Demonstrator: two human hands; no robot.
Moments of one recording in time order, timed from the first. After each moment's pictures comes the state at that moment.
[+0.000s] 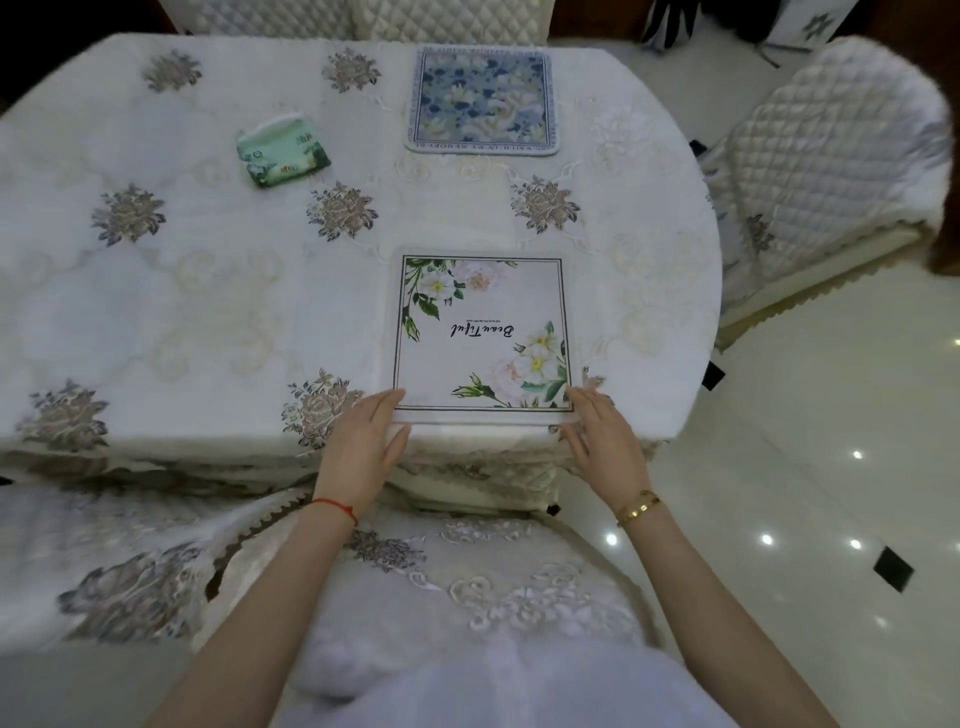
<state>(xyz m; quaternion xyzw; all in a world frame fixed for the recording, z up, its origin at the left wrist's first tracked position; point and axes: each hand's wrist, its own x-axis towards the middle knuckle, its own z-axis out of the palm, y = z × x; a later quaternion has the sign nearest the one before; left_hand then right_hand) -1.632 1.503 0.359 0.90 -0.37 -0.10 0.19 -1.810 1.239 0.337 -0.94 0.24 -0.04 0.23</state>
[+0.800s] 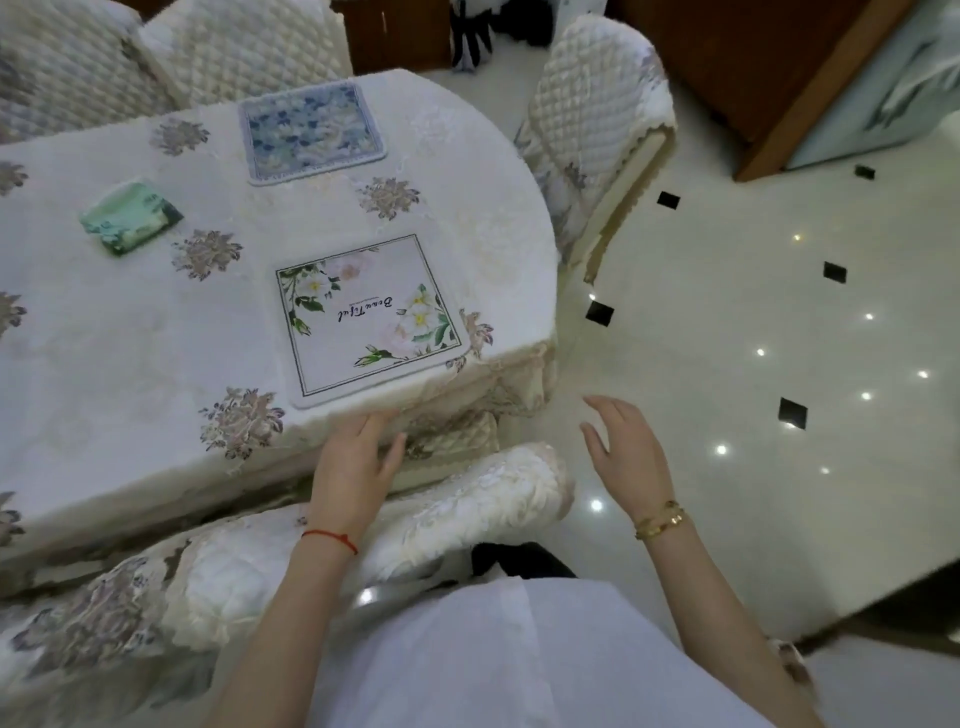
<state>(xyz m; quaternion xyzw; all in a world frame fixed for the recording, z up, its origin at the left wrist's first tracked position) -1.769 1.509 0.423 0.85 -0.46 -0.10 0.24 -2.017 1.312 0.402 -0.88 0.40 -0.19 0.19</state>
